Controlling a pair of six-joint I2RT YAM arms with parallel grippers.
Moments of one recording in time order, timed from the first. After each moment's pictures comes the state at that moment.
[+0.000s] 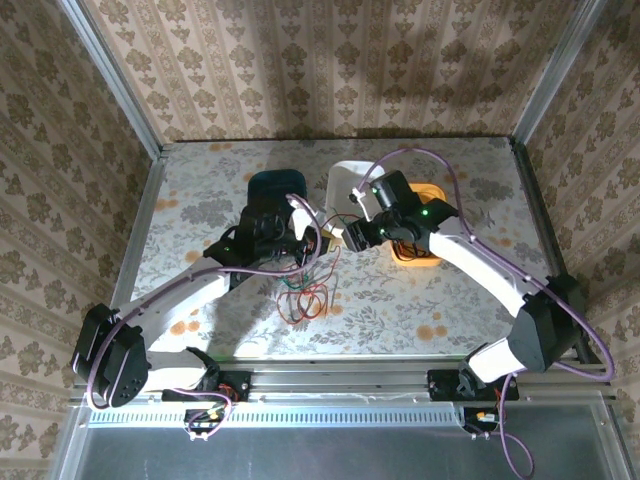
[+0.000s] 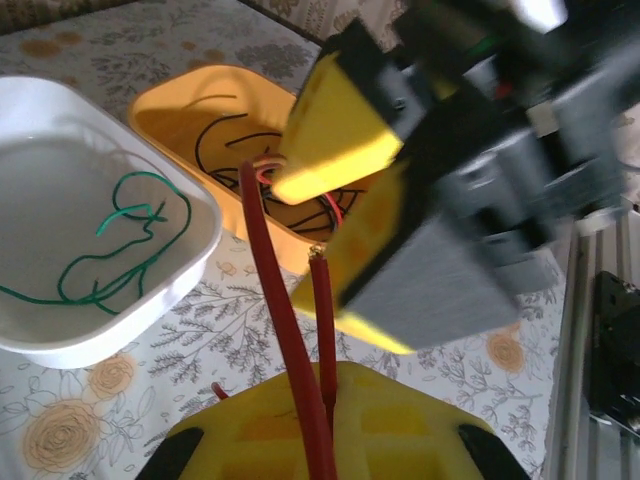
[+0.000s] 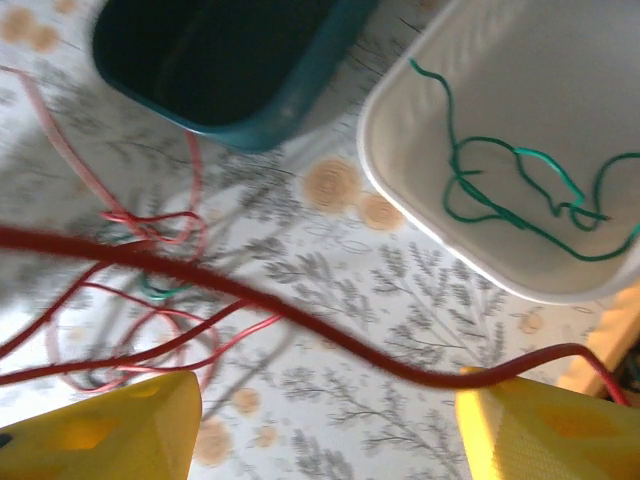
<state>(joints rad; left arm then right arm) -0.69 1.27 0.86 -0.04 0.54 -0.06 0.56 1.50 1.26 -0.67 -0.10 0.05</state>
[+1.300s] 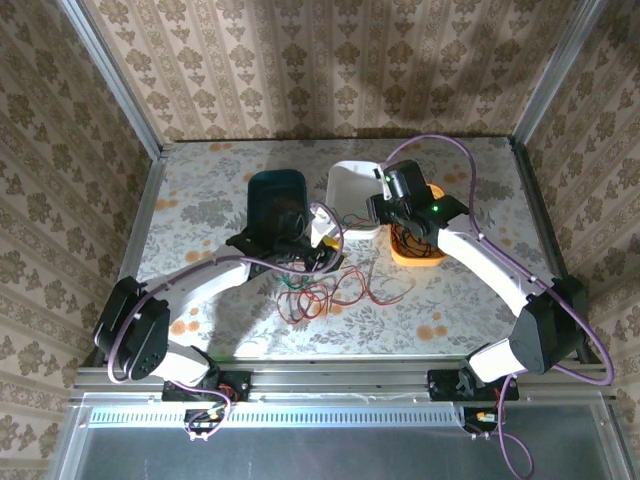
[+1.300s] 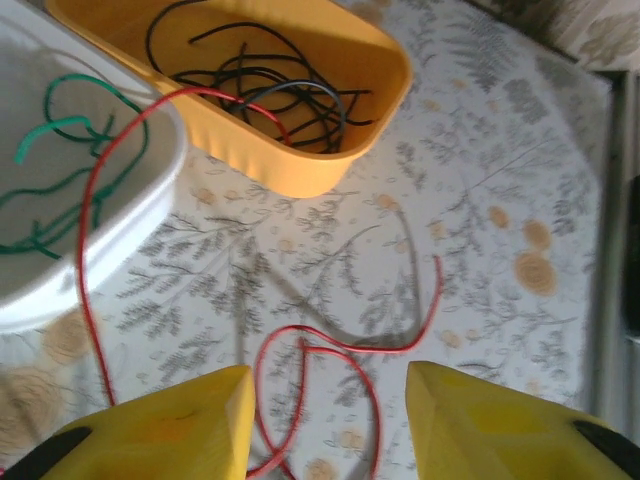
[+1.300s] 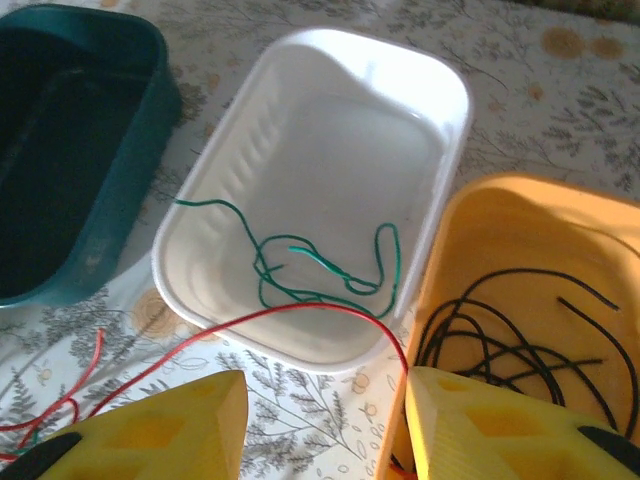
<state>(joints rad) -0.73 1.46 0.95 -0.17 0.51 0.10 0.47 1.46 1.23 -0.53 0.17 0.18</state>
